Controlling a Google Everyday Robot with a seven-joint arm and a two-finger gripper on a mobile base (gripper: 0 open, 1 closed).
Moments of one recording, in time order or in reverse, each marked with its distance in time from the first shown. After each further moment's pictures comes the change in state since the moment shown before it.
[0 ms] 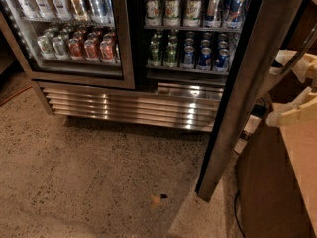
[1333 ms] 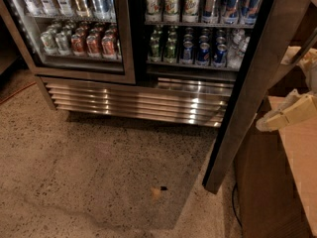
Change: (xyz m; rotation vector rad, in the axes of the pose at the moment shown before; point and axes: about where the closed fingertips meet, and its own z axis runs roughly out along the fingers) arm 0.014 -0.006 0.004 0.164 0.391 -0.139
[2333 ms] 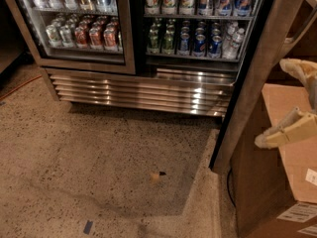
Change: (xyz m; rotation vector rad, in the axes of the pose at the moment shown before) arm 0.006 0.028 -0.008 0.017 -0.046 0.006
